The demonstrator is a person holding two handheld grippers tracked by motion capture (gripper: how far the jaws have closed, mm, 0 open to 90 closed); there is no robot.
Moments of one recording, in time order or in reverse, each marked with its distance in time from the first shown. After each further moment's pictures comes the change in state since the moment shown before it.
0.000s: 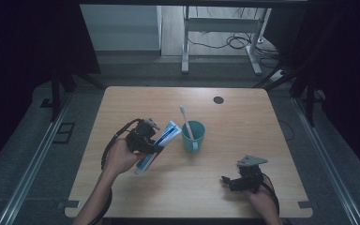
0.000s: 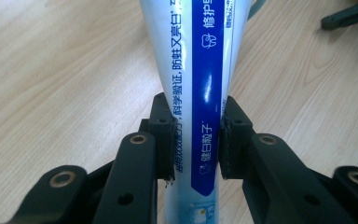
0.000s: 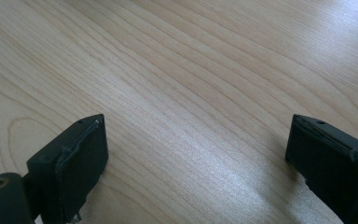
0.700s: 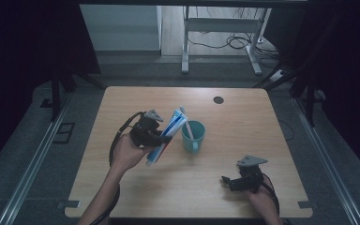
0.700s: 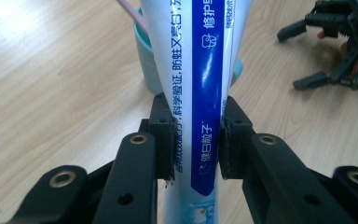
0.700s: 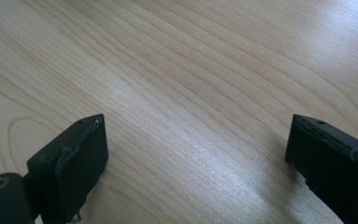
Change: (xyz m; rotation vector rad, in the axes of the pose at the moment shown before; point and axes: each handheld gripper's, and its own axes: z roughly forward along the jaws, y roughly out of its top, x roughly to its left) left arm -0.008 0.022 -0.010 -0.190 0.000 0.007; right arm 0.000 0.000 0.000 0.000 0.000 0.000
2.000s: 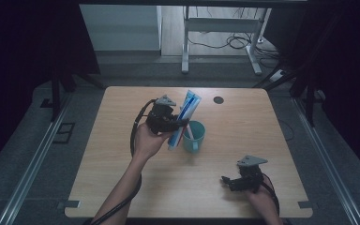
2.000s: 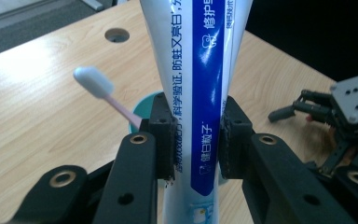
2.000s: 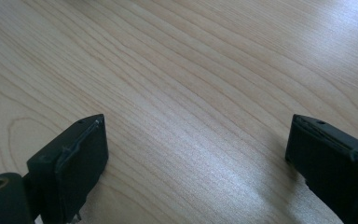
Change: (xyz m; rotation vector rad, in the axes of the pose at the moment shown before) left arm -0.002 0.046 0.020 -0.198 -0.003 -0.053; right arm 0.000 0.000 0.000 0.000 0.000 -0.002
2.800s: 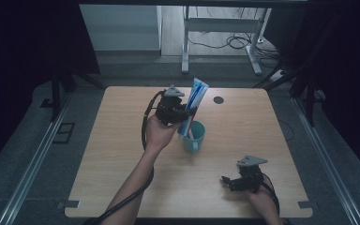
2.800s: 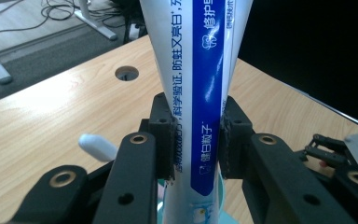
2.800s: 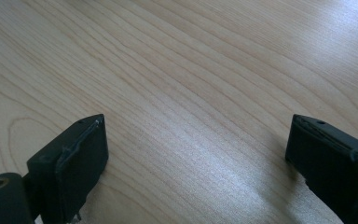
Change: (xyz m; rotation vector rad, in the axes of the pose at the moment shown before) left arm -0.003 0.028 0.018 -0.095 0.051 0.008; right arm 0.000 0.000 0.000 0.000 0.000 -0.001
